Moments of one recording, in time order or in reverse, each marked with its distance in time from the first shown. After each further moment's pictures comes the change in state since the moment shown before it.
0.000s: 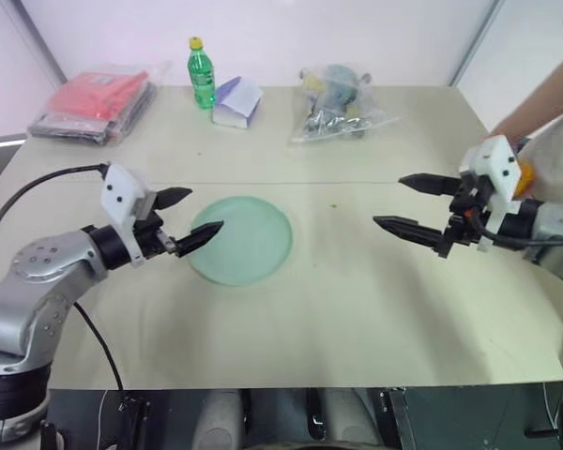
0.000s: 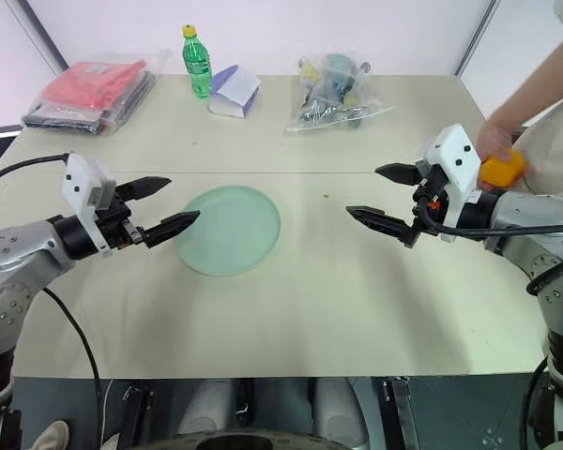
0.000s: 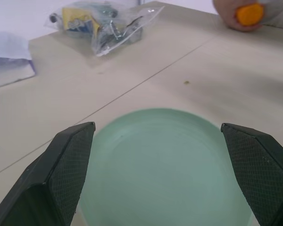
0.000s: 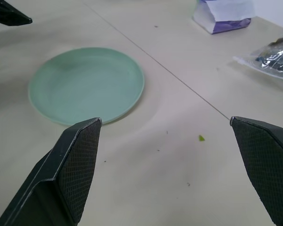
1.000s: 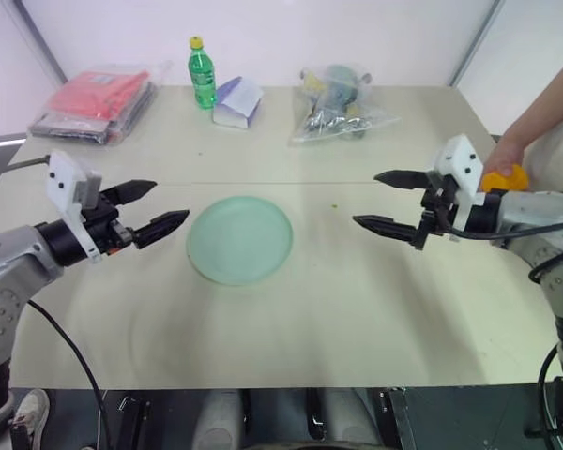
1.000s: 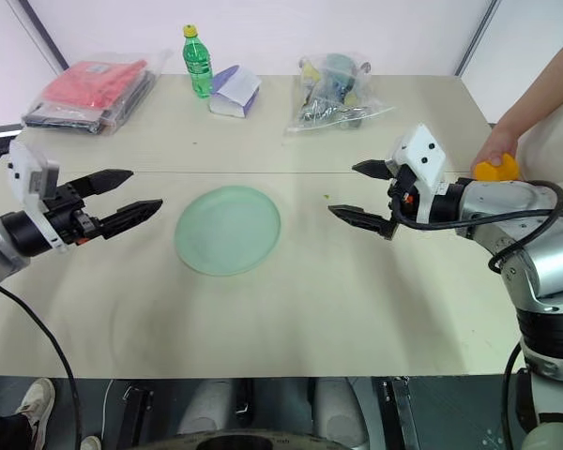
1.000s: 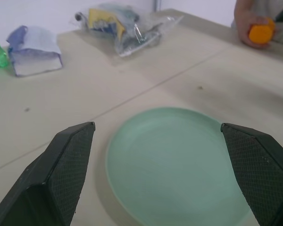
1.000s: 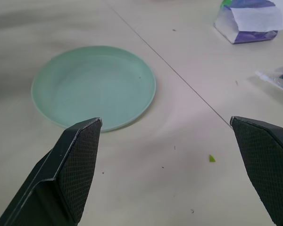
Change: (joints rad) left arm 0.039 0.088 0.158 0.068 -0.115 0.047 -0.072; right arm -0.116 0.049 0.177 0.119 -0.125 -0.134 0.065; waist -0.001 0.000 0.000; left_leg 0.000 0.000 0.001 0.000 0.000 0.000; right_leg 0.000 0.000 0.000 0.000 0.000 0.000
